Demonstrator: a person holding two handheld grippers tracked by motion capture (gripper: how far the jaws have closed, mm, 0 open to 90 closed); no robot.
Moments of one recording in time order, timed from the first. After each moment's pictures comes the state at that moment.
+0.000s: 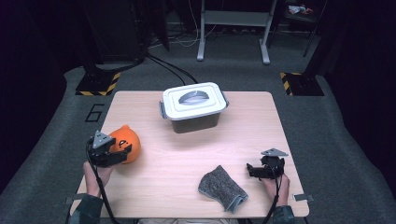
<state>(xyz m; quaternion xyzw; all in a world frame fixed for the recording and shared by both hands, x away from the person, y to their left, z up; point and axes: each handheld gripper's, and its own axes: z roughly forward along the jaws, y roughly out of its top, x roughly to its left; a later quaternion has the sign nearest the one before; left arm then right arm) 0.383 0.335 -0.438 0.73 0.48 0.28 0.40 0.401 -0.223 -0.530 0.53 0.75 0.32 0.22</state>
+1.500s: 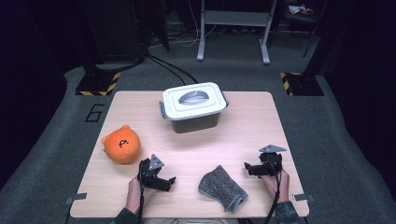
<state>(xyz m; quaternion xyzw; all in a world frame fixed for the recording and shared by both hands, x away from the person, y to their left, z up) 0.373 0.219 -0.530 0.84 0.38 0.17 0.35 0.414 -0.221 -0.521 0.49 0.78 0.34 0.19</state>
